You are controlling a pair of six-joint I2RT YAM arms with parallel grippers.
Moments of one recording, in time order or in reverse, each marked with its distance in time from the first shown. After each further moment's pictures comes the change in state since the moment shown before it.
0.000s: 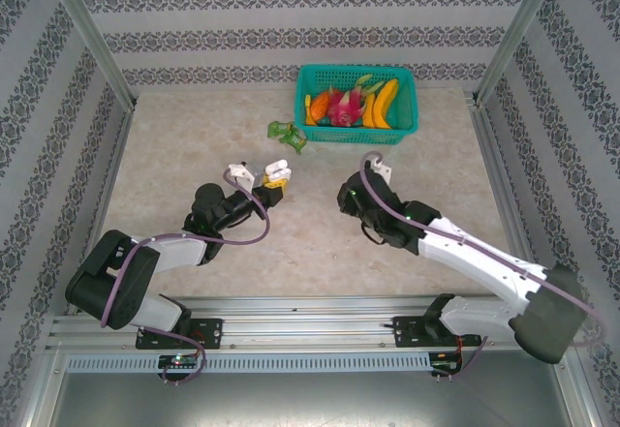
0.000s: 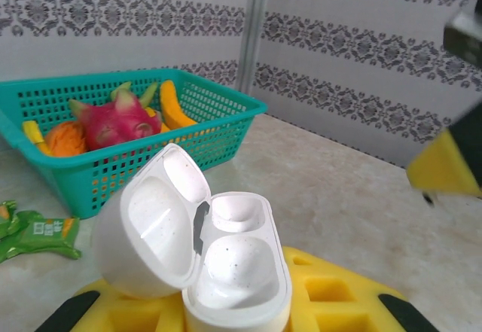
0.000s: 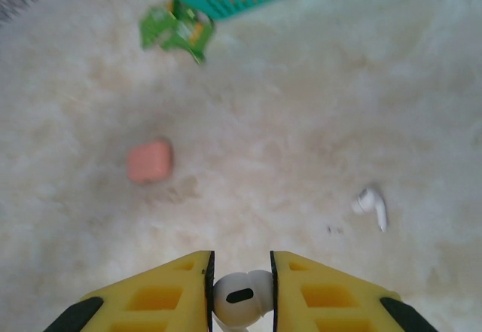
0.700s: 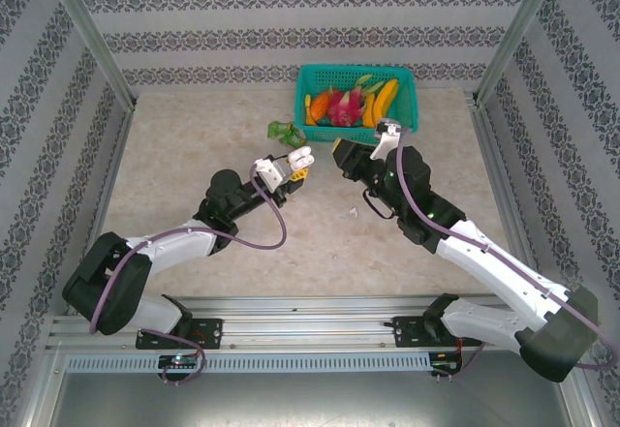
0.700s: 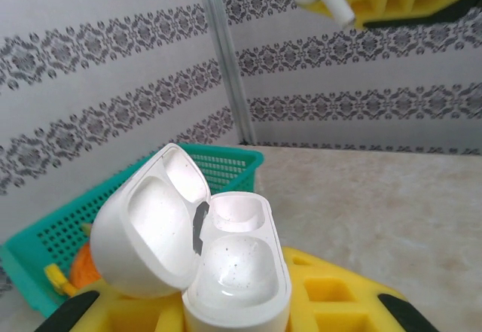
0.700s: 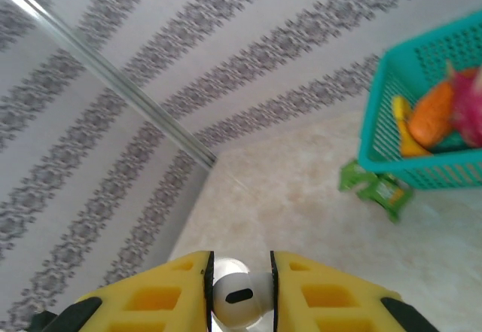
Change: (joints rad) left arm -0.147 -0.026 0.203 -0.167 -0.109 0.391; right arm -0.090 -0.087 0.040 0.473 -0.229 -0.194
